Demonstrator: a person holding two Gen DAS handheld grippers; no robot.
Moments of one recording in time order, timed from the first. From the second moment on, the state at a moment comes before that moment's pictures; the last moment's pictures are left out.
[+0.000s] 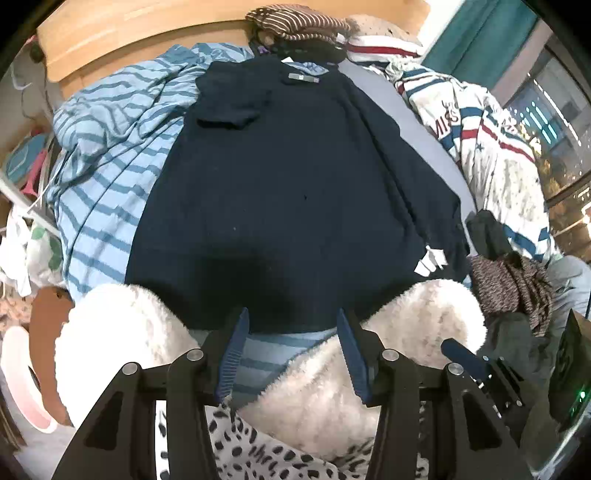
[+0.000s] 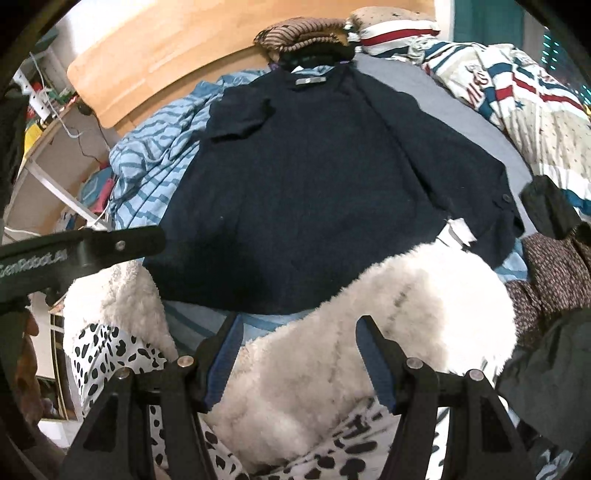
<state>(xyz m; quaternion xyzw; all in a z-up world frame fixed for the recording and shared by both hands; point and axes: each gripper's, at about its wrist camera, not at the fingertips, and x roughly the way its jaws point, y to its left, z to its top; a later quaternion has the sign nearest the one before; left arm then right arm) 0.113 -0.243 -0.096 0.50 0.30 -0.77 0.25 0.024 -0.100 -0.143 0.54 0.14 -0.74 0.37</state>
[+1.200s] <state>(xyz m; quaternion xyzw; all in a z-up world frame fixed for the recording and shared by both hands) 0.095 -0.389 -0.094 0.31 0.48 -0.77 0.29 -0.010 -0.154 -0.156 0.56 0.11 -0.74 0.37</state>
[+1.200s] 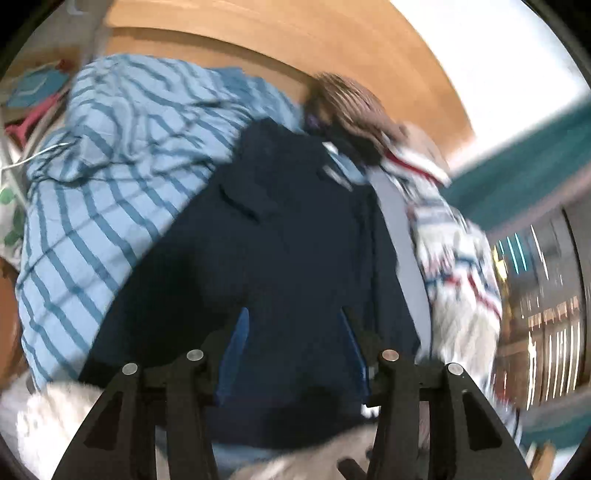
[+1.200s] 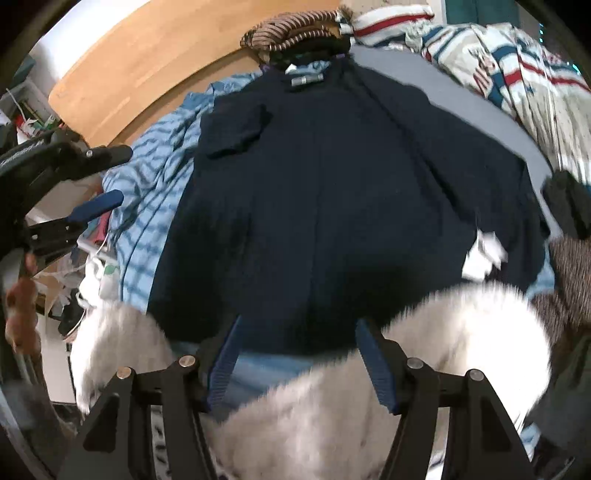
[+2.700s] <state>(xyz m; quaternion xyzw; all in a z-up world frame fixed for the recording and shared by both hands) 0.079 -0.559 -0.261 0.22 0.70 -0.60 0.32 -0.082 -0.486 -0.283 0.42 0.29 -0.73 0.46</state>
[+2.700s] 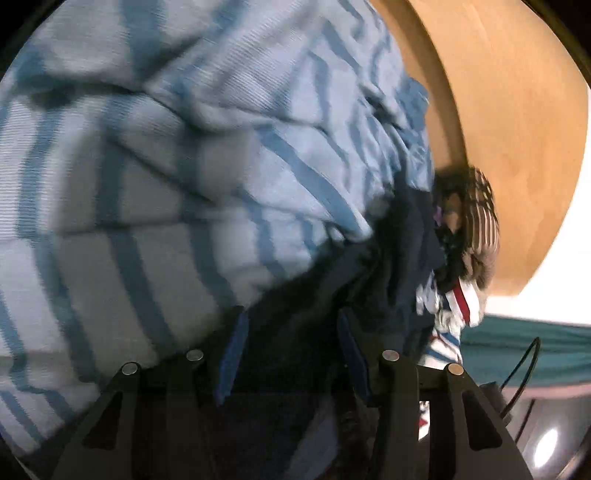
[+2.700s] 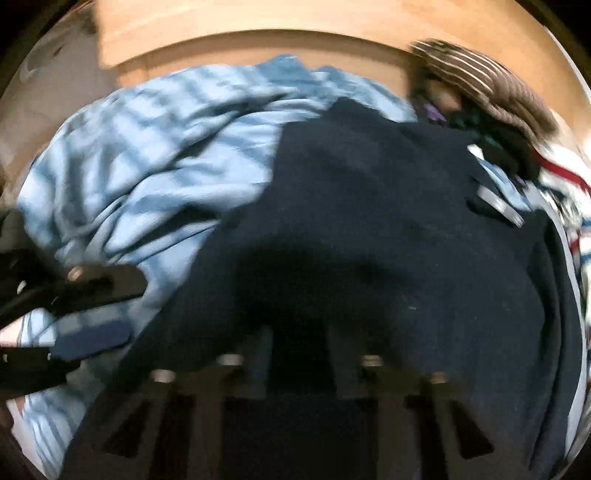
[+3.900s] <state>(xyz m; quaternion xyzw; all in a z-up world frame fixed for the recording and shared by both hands) 0.079 -0.554 -0.285 0.20 0.70 -0.59 0.36 -0.151 -0.403 -0.261 0.60 -0.04 -0.65 0.46</state>
